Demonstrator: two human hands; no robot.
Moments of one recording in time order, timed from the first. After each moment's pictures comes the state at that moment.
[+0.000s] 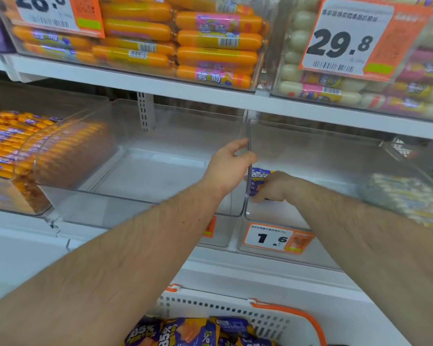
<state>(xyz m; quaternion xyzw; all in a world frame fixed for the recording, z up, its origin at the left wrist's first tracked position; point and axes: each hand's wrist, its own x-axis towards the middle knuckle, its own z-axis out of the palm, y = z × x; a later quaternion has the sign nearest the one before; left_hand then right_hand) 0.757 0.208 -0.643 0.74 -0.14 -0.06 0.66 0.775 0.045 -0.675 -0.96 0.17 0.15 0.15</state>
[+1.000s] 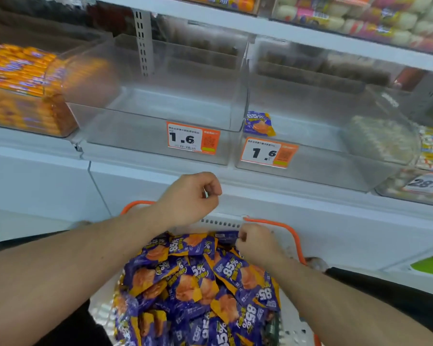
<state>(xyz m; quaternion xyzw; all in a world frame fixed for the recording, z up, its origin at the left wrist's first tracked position) 0.587 0.323 -0.722 0.85 -0.26 -0.07 0.45 0.532 0.118 -0.848 -0.97 0.09 0.08 0.21</state>
